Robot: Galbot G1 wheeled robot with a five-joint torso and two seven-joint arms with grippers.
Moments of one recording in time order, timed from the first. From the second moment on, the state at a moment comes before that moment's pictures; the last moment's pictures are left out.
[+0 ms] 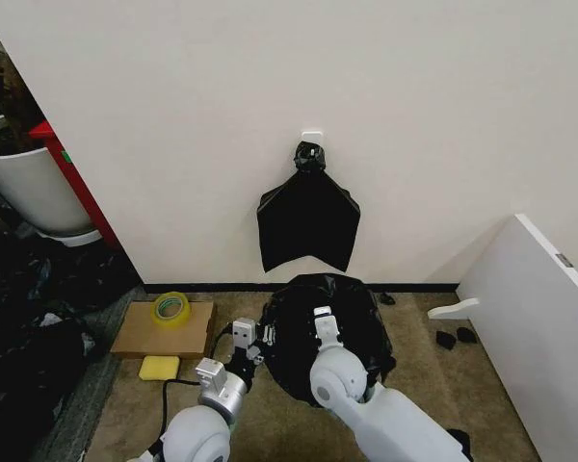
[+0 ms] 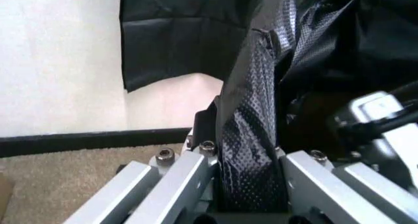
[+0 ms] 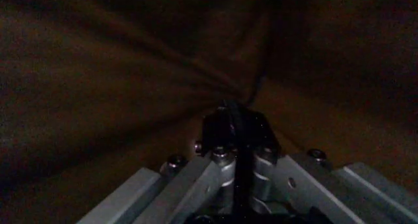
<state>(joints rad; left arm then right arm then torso) 1.29 -0.99 0.05 -2.03 -0.59 -0.05 -0.31 -0.96 1.23 -0.27 1.86 0.72 -0.71 0.90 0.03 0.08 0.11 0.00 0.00</state>
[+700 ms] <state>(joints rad) 1.31 -0.98 0.05 -2.04 -0.55 -0.05 -0.24 -0.95 1.23 -0.26 1.81 0.70 -0.70 0.86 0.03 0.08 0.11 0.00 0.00</state>
